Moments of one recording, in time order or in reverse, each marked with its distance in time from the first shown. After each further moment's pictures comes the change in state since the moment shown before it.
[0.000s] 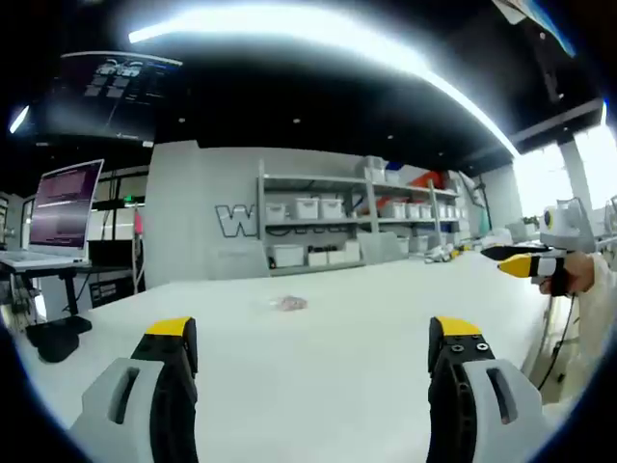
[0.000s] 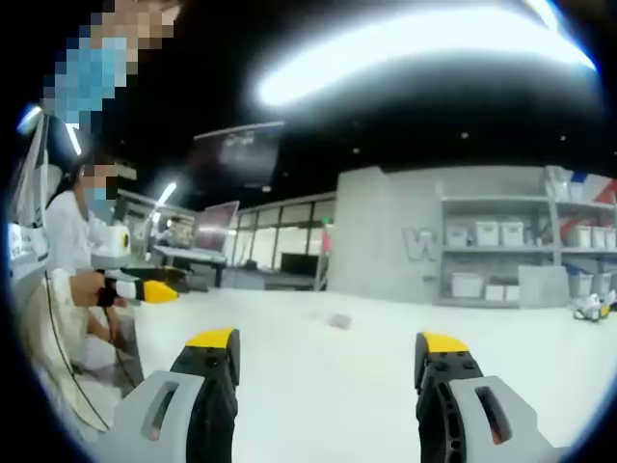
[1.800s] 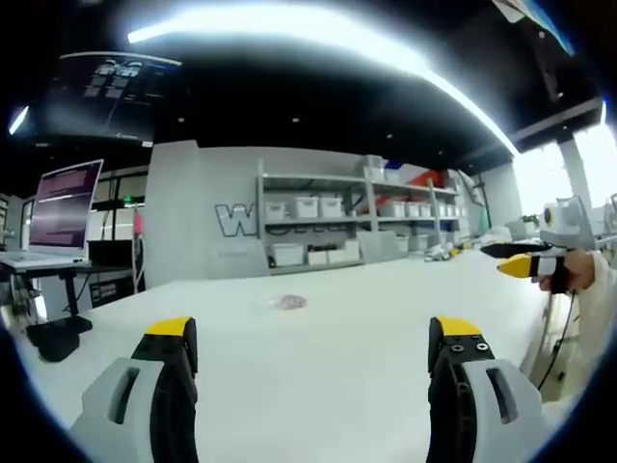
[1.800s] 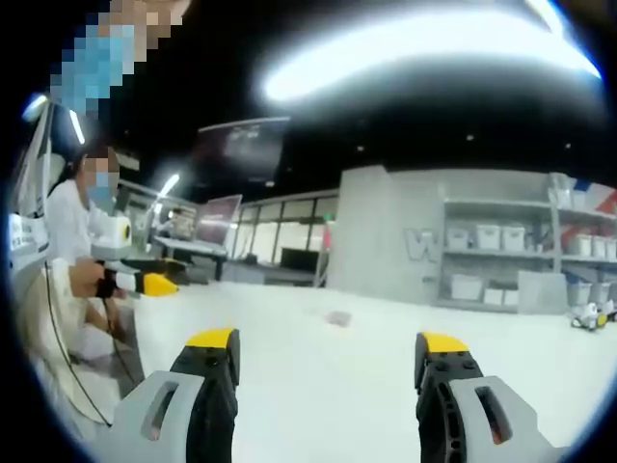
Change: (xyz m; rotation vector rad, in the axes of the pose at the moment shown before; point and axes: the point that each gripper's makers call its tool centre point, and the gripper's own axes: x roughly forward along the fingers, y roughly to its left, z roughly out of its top) left arm -0.004 -0.001 -0.003 0.006 0.005 -0.001; right arm -0.003 0.004 -0.003 -0.036 0.017 0.004
